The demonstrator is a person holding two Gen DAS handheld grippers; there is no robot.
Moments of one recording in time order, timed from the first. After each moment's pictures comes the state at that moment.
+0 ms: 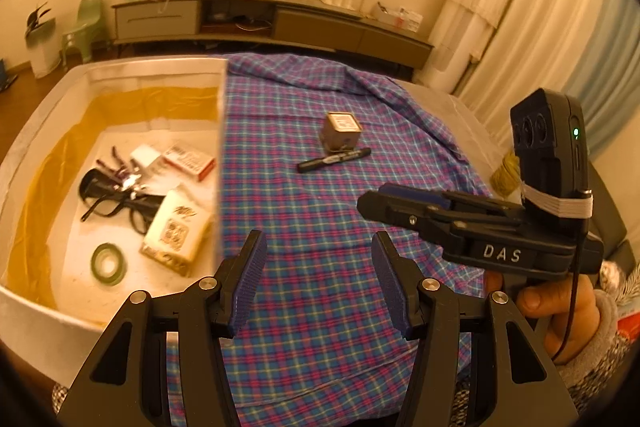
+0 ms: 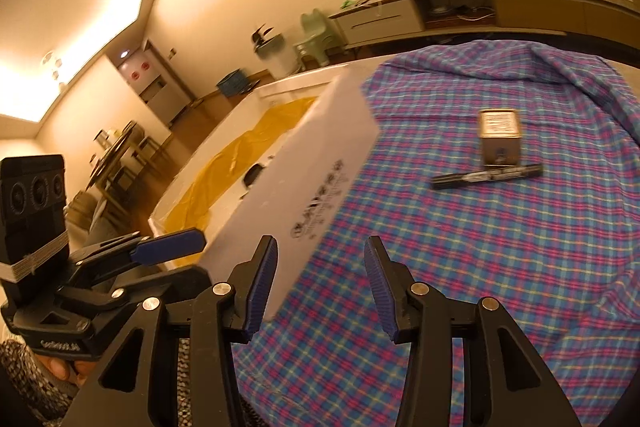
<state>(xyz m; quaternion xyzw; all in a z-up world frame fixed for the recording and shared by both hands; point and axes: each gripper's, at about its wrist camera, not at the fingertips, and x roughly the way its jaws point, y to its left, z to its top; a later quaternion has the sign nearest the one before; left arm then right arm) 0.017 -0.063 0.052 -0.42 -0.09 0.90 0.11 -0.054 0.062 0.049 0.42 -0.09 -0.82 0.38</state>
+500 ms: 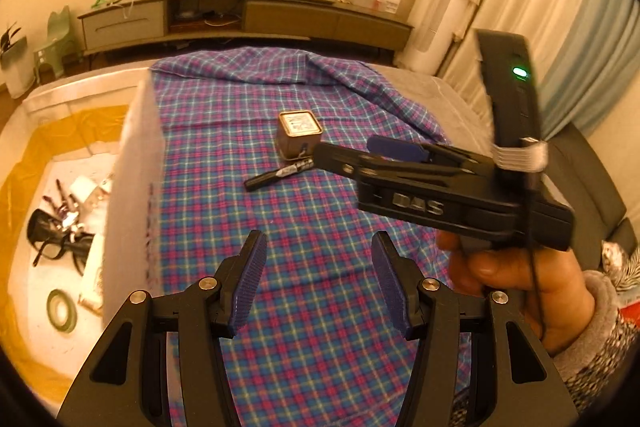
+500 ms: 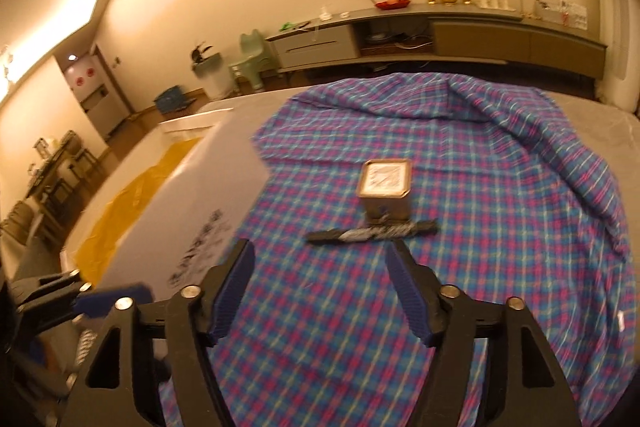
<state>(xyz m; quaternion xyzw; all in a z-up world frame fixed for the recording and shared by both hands) -0.038 -0.009 0.035 -0.43 -0.06 0.89 0.14 -0.130 0.087 0.037 0.39 -0.03 -0.88 0.26</state>
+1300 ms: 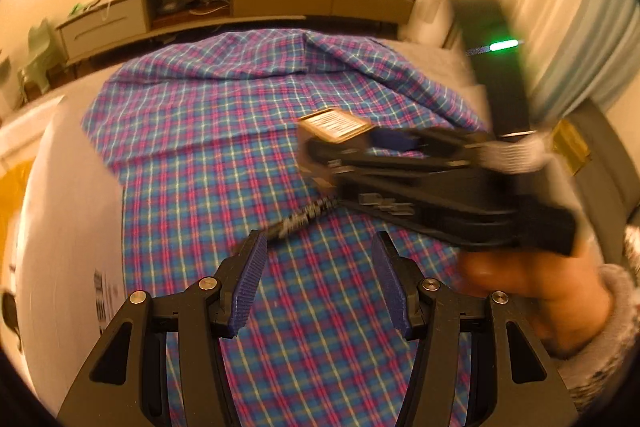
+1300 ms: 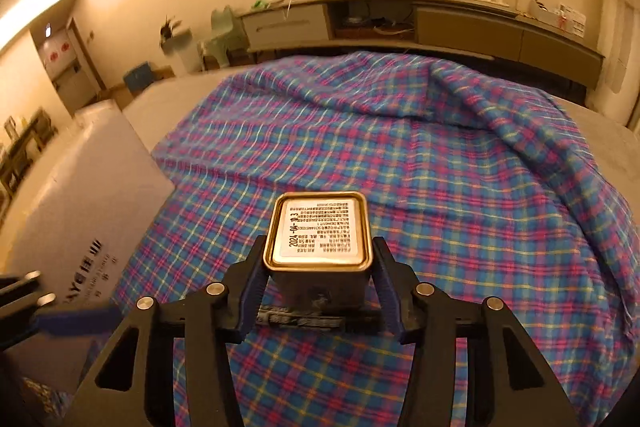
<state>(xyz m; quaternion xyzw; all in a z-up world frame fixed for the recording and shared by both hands) -0.148 0.027 -0.010 -0.46 0.01 0.87 0.15 -0.221 0.097 -0.009 0.41 0.00 -0.88 0.23</state>
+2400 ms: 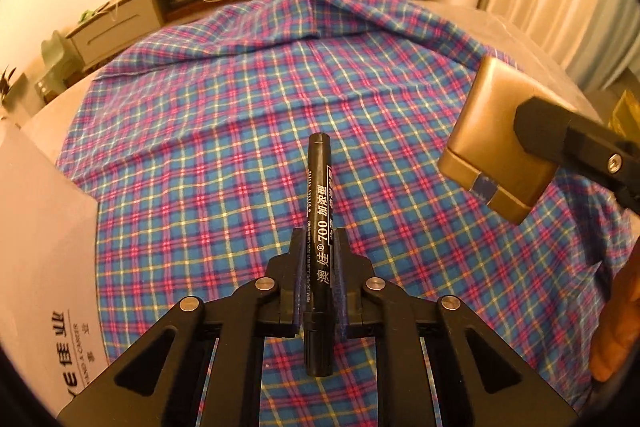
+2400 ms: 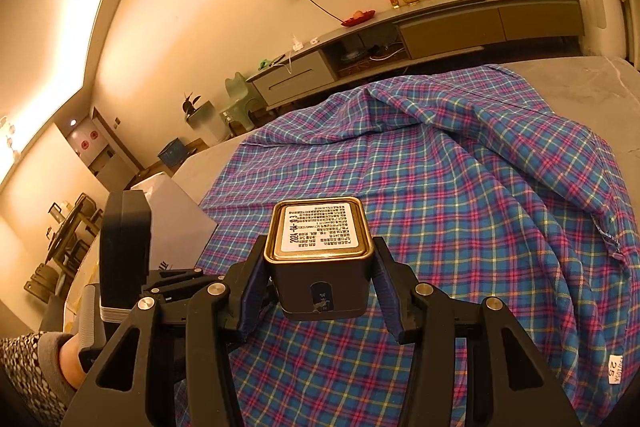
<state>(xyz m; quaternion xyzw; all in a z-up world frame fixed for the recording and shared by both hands) -0.181 0.056 -0.056 -0.48 0.04 0.87 0.08 -0.181 0.187 0.004 0.36 -0.15 -0.88 0.28</state>
